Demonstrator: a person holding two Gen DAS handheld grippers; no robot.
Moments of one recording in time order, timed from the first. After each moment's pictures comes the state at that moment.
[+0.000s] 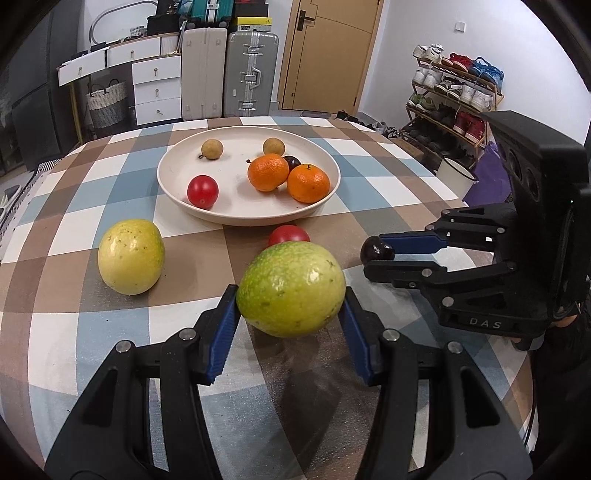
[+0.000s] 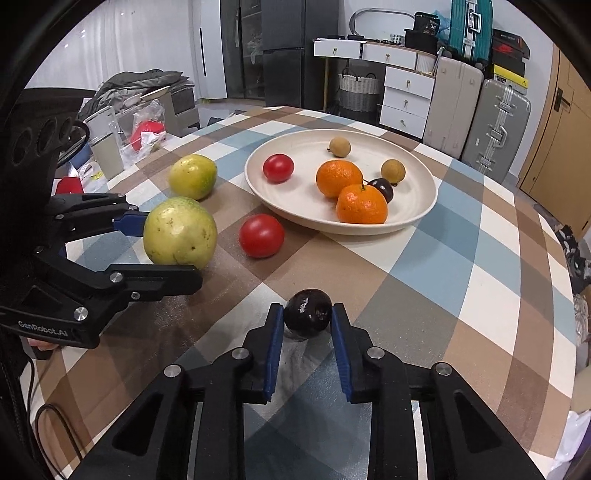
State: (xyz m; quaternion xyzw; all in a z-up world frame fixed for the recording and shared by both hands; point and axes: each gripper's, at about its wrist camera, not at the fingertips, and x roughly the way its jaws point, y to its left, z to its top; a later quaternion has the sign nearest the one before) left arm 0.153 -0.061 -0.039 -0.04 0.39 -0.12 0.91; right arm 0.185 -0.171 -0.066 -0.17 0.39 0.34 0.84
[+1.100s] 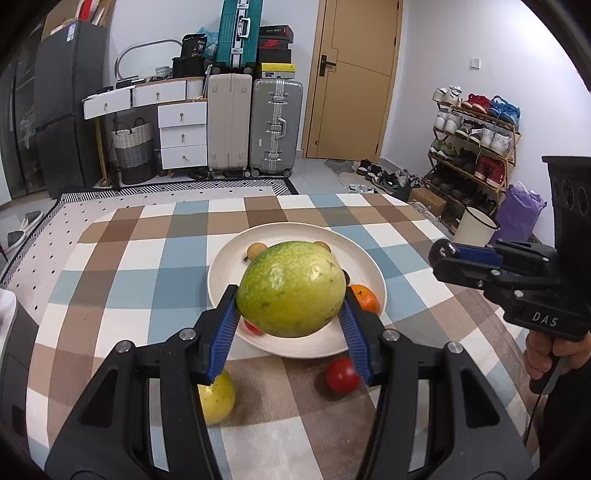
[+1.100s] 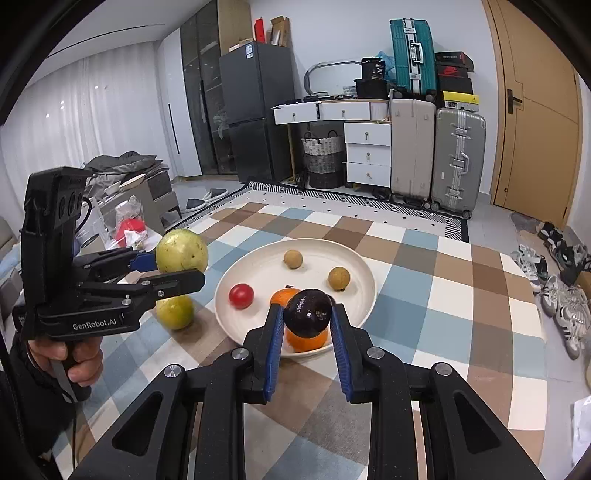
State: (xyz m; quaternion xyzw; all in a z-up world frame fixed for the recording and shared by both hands) left arm 0.215 -0.023 0.029 -0.04 0.30 -0.07 0.95; right arm 0.219 -0.199 0.020 -0.06 0.30 0.31 0.90
